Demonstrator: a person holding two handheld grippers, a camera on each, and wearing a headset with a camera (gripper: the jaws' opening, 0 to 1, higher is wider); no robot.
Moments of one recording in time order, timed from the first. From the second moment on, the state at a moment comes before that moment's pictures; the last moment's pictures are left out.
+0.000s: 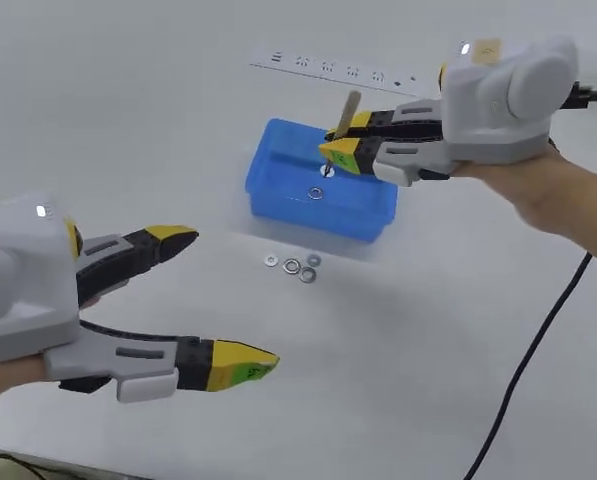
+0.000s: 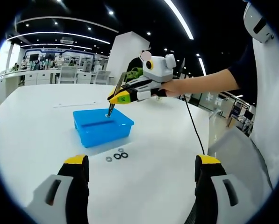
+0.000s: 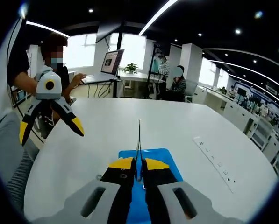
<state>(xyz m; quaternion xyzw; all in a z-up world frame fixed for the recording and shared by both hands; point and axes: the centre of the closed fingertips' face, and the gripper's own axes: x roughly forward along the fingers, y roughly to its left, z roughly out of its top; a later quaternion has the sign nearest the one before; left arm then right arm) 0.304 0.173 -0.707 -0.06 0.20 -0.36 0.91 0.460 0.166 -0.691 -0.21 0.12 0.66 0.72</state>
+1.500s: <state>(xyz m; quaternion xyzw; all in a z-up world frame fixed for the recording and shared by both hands) 0.341 0.175 -0.691 -0.05 0.19 -0.36 0.91 0.468 0.164 -0.723 -0.21 0.15 0.65 0.71</state>
